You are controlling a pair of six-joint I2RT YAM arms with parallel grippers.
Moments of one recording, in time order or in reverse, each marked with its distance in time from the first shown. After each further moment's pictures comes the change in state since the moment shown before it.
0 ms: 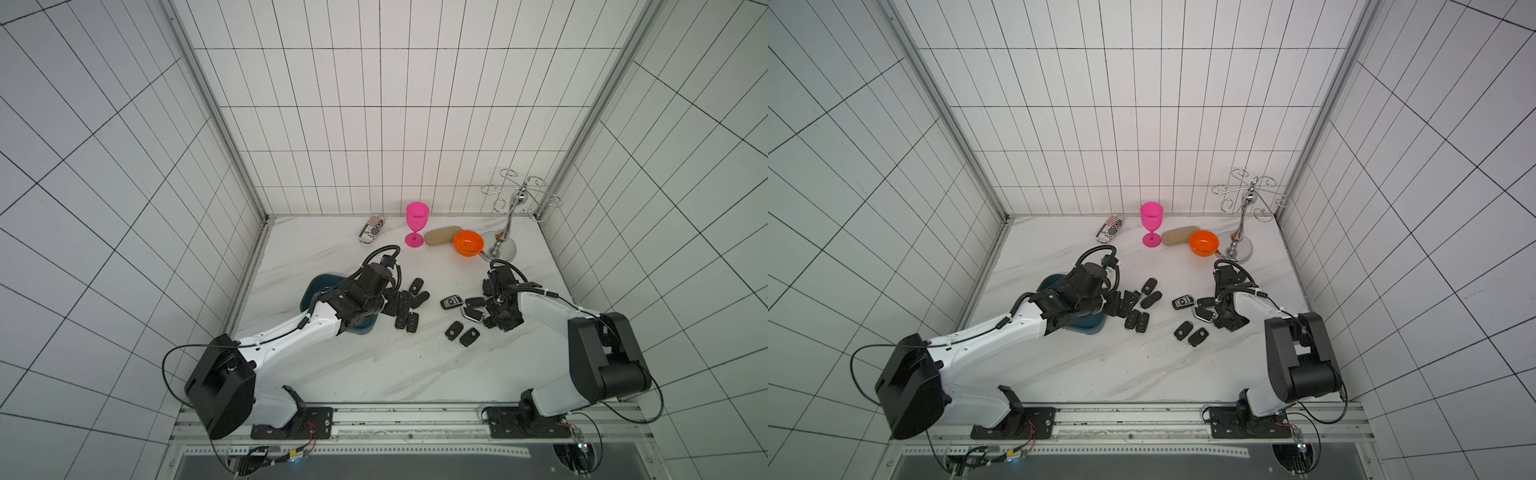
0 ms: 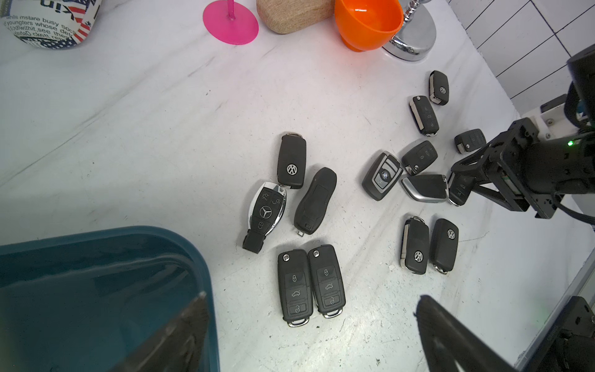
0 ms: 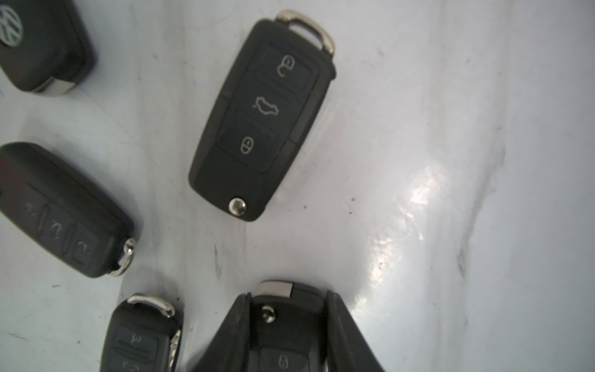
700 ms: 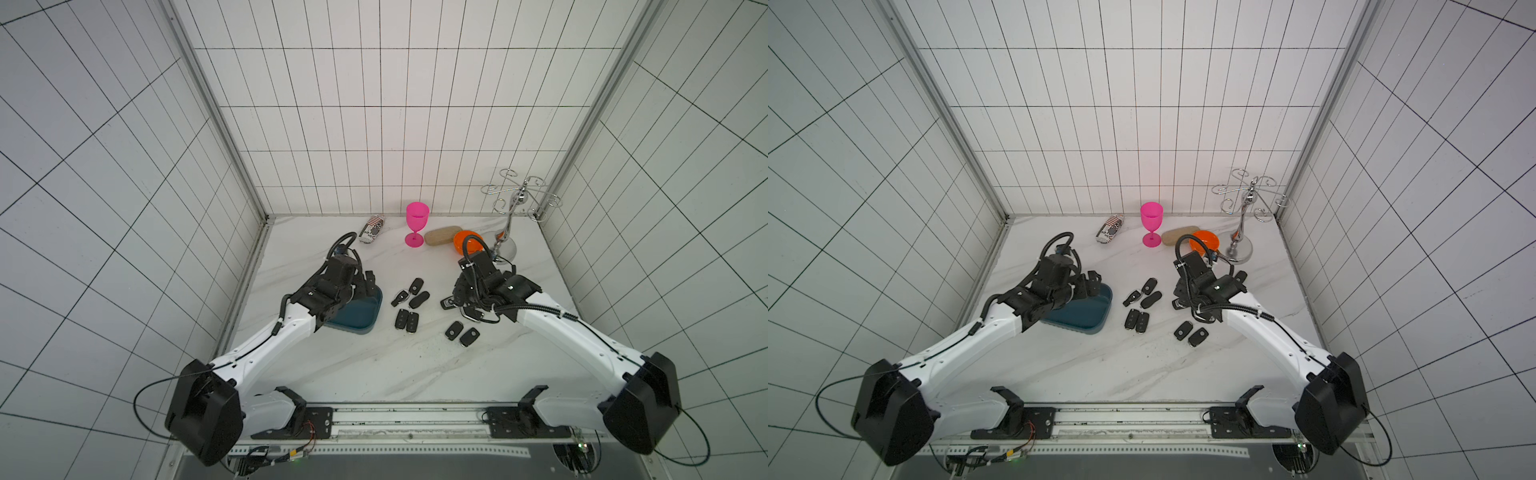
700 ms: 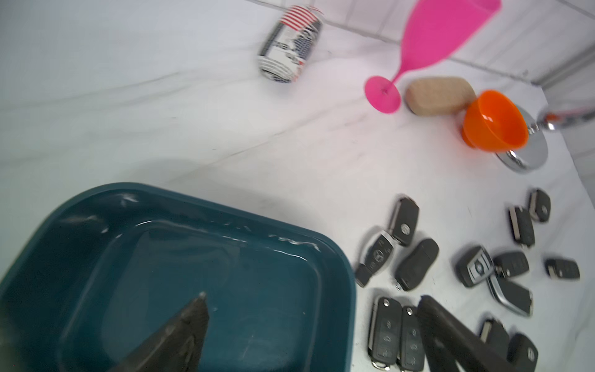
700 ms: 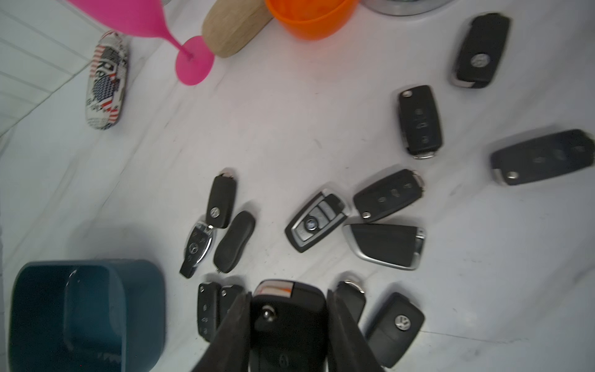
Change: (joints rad) left arm 0.330 -0.175 -0.095 -0.061 -0.122 -0.172; right arm 0.452 -0.195 0.285 -0.071 0.032 -0.382
